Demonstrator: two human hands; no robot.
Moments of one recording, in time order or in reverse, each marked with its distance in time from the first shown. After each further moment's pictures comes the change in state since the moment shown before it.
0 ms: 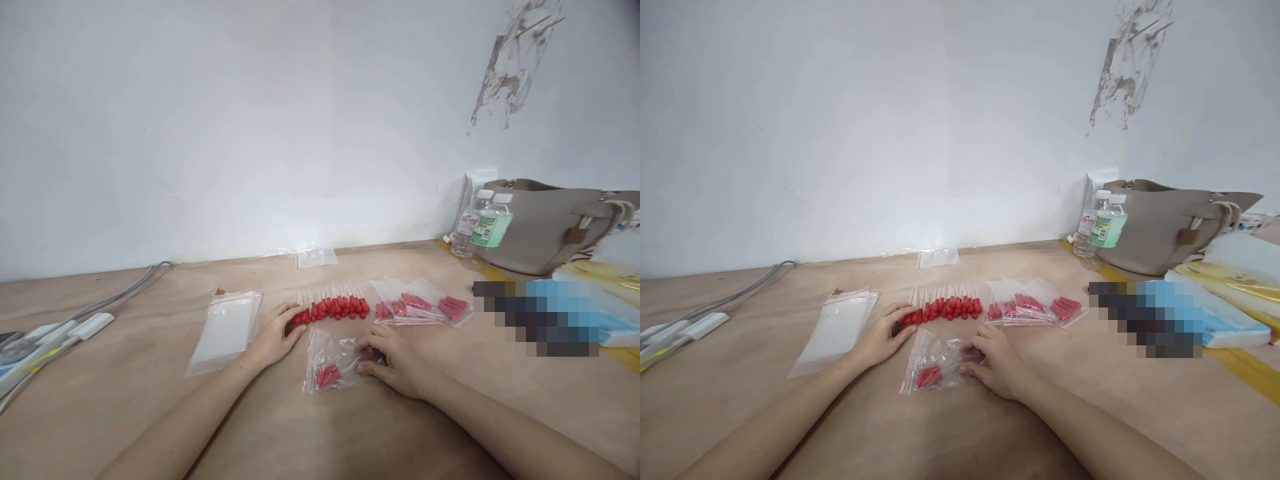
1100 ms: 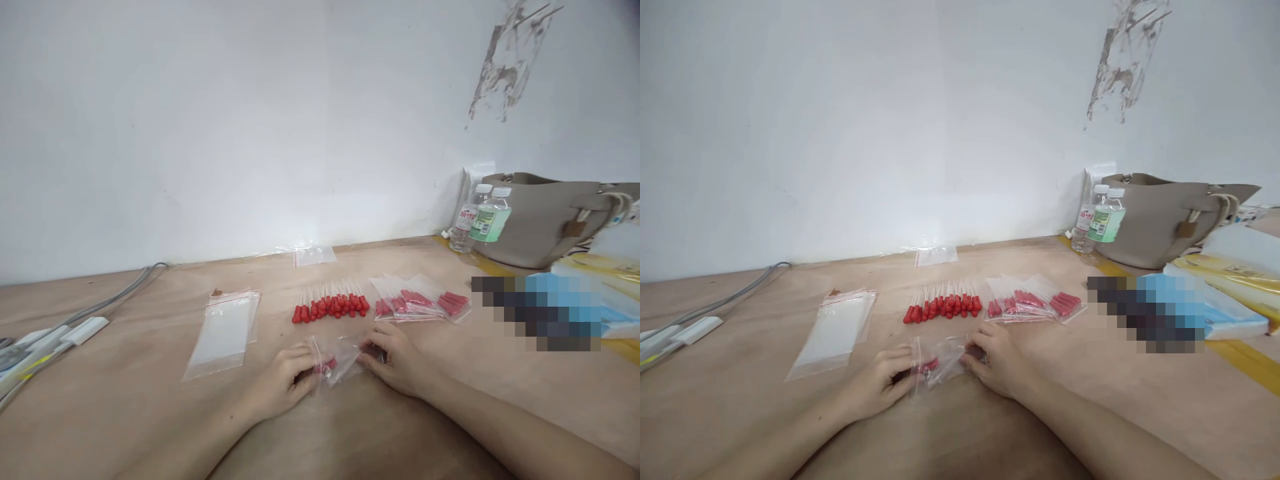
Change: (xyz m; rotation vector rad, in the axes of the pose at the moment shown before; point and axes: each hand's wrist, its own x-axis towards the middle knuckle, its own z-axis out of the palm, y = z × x) left_hand -0.032 0.058 -0.015 -0.363 -0.326 0.169; right_hand -0.001 -0.004 0.002 -0.127 0.111 -0.012
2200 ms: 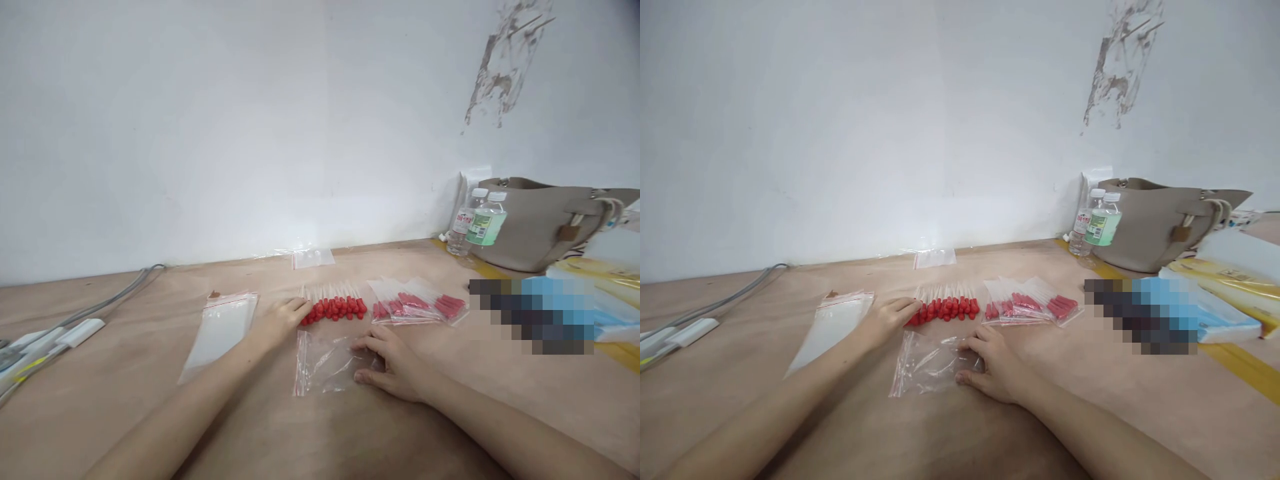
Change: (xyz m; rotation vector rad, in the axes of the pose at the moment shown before) left_hand 0.051 -0.038 -0.041 0.704 0.092 0.053; right_hand -0.002 0.001 -0.007 0.101 -0.115 -0.035
